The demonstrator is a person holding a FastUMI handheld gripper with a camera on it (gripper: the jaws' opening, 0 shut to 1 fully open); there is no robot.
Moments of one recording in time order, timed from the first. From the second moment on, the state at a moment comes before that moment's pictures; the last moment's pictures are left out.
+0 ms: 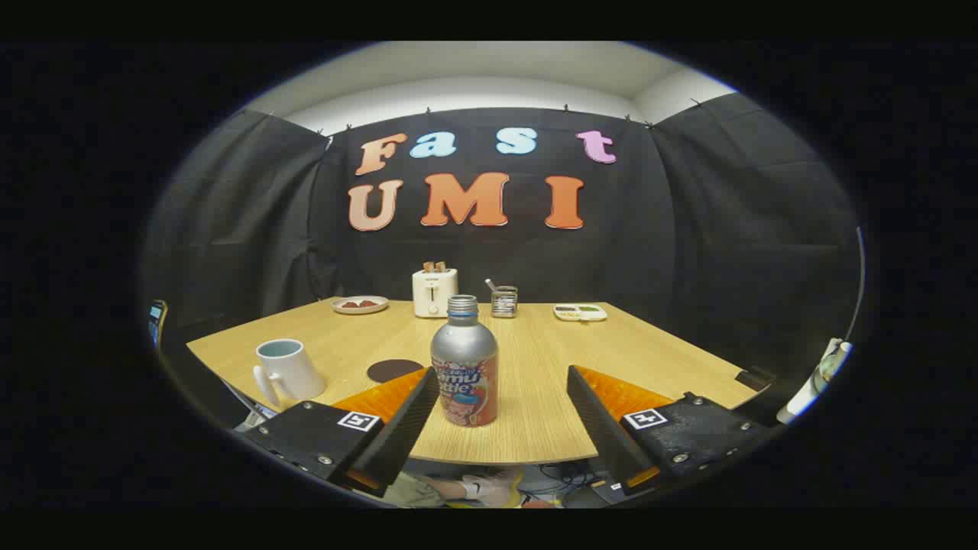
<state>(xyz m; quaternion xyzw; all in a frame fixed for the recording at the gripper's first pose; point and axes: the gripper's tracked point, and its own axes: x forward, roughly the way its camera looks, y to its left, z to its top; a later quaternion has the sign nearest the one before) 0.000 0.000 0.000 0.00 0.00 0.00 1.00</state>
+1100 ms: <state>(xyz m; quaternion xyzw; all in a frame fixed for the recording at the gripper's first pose) 0.012 0.002 -0.041 0.02 0.05 -0.01 1.00</state>
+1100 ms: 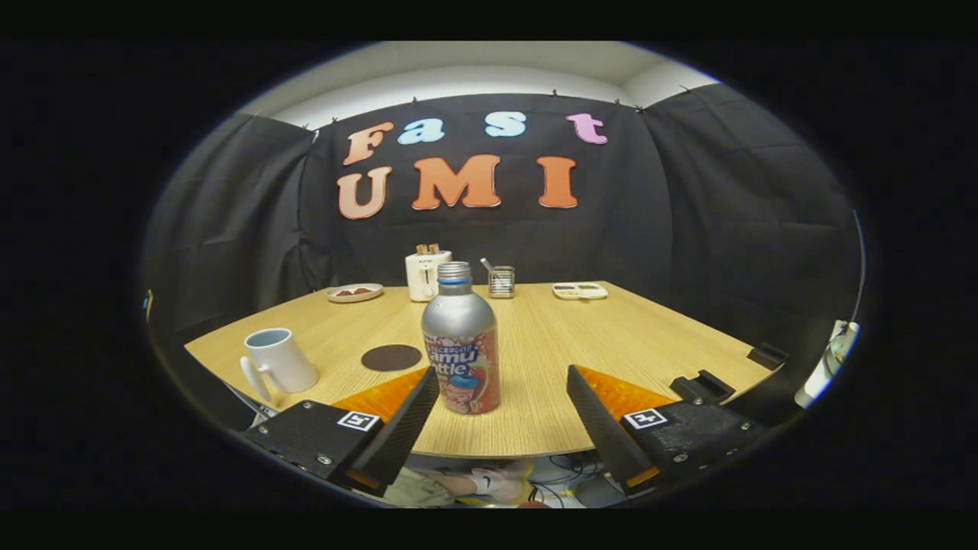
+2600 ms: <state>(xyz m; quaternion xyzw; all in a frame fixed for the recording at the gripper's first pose) 0.088 0.041 -0.080 0.02 0.13 -0.02 0.99</state>
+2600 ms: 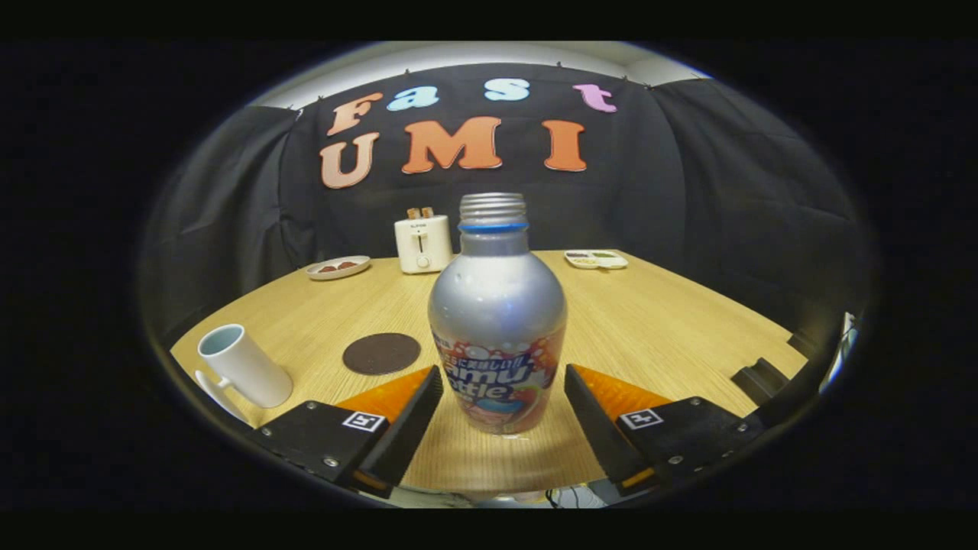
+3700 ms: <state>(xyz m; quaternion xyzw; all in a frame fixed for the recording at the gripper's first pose) 0.060 0.119 -0.006 -0.31 0.01 -0.04 0.95</state>
